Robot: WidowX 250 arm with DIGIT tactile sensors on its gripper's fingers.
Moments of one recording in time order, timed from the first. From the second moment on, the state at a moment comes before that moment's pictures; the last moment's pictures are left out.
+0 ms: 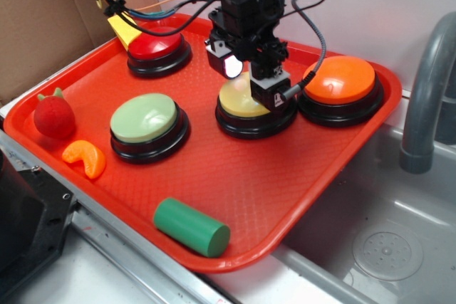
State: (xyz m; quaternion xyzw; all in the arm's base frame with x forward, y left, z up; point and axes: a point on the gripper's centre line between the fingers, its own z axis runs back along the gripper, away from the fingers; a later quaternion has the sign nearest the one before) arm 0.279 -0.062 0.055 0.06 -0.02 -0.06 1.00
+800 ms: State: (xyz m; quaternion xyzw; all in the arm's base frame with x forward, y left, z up) arm 0.265 -0.058 0.105 0.01 -0.09 0.00 1.00
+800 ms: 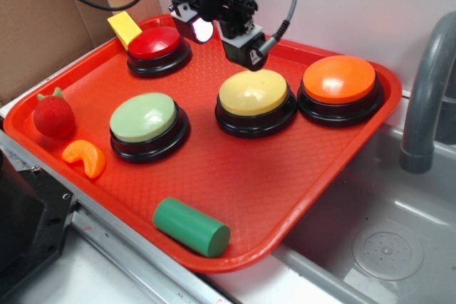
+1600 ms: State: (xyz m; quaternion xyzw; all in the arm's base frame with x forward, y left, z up) arm 0.259 -0.047 0.115 -0.06 -0.05 0.01 1.00
